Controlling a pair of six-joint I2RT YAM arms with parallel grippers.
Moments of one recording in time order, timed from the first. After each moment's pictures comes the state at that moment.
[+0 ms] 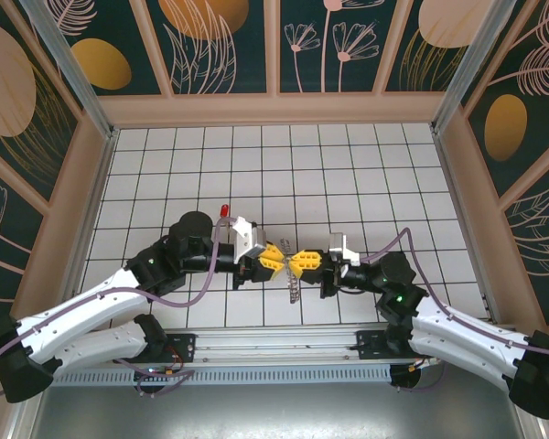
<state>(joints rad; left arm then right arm) -0.93 0.95 0.78 -0.10 0.62 0.02 0.91 0.66 0.26 0.65 -0.53 0.21</state>
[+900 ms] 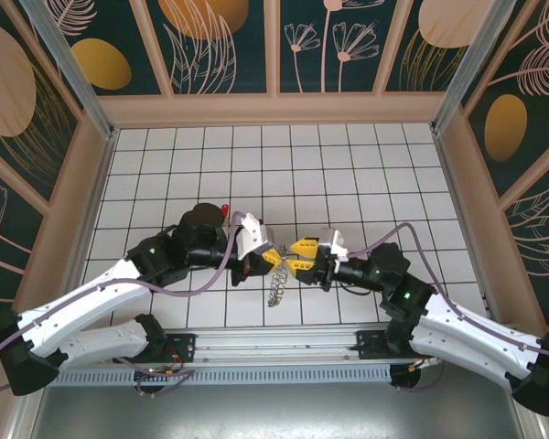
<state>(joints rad) -0.93 1.02 0.93 -0.42 0.53 0.09 0.97 0.63 0.41 0.24 -0.34 0.05</state>
